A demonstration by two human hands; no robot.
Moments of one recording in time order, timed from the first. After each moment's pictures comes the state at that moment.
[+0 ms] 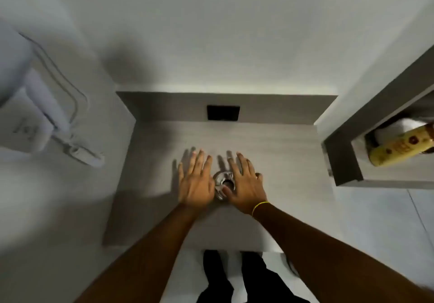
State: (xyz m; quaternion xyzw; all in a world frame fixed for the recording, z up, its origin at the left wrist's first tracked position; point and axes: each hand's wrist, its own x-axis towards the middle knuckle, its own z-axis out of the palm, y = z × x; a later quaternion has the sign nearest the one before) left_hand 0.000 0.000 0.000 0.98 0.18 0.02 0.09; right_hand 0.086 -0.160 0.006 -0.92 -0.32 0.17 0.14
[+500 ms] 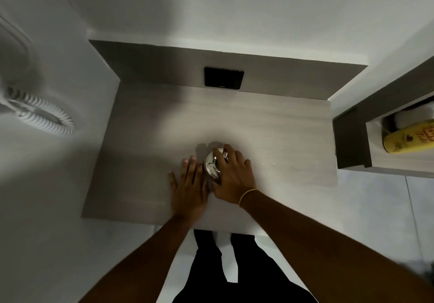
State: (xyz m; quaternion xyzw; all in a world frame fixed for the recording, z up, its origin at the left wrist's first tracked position) left_hand -0.055 -0.041 -0.108 0.95 0.25 -0.08 0.15; right_hand 0.080 -0.151 -0.042 -0.91 -0.37 0.20 0.07
